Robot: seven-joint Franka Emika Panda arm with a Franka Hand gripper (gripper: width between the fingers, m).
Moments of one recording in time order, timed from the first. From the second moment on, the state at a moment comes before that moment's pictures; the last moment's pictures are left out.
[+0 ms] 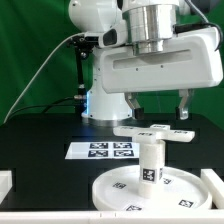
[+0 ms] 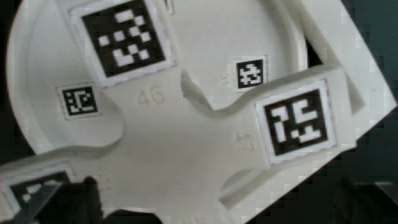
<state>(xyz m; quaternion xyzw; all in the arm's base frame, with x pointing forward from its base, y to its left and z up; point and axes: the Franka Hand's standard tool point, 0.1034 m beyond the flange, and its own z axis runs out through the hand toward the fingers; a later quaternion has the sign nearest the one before) 0.566 0.052 0.136 -0.96 0.27 -0.04 0.06</state>
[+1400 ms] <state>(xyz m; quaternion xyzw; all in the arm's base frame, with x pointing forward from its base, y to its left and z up) 0.564 0.040 0.115 -0.99 -0.15 -0.02 0.00</state>
